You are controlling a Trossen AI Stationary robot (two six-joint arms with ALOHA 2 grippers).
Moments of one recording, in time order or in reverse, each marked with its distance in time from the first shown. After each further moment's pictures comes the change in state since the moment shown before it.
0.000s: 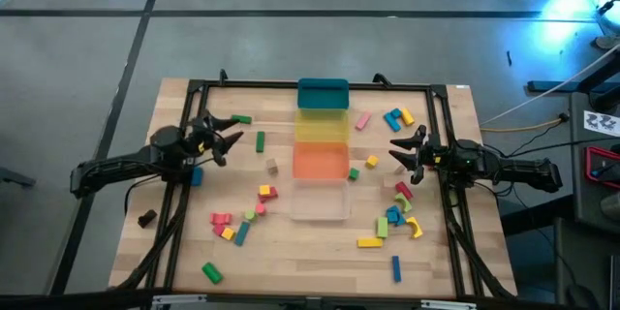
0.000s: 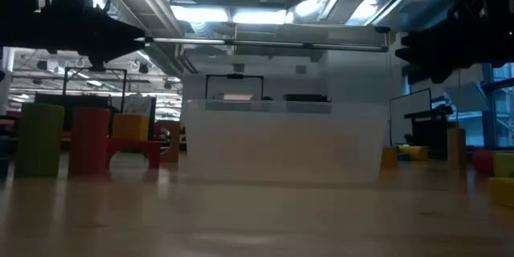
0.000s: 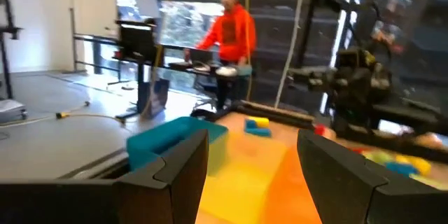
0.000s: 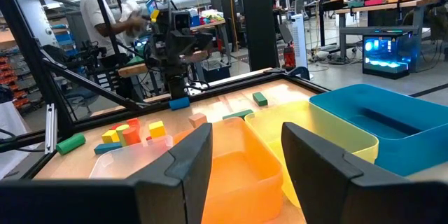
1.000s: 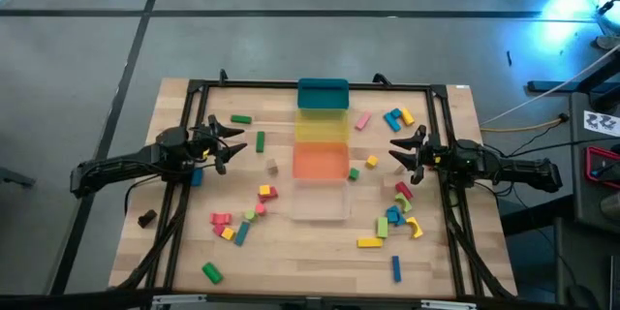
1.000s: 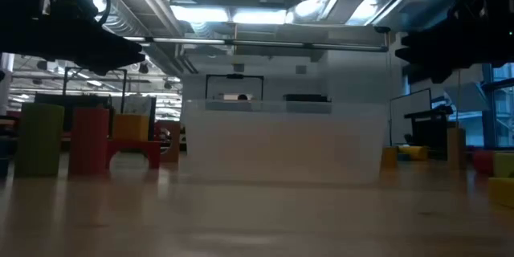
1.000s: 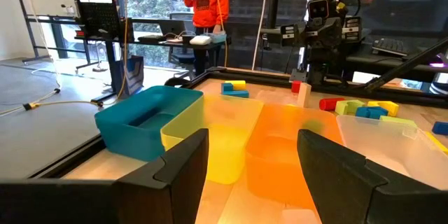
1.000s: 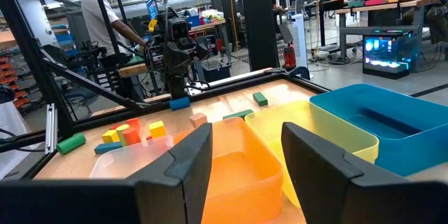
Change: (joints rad) left arm -0.008 0.000 -0.012 -0.125 0.126 0.073; right arm 0.000 0.000 0.000 0.000 -0.001 0.000
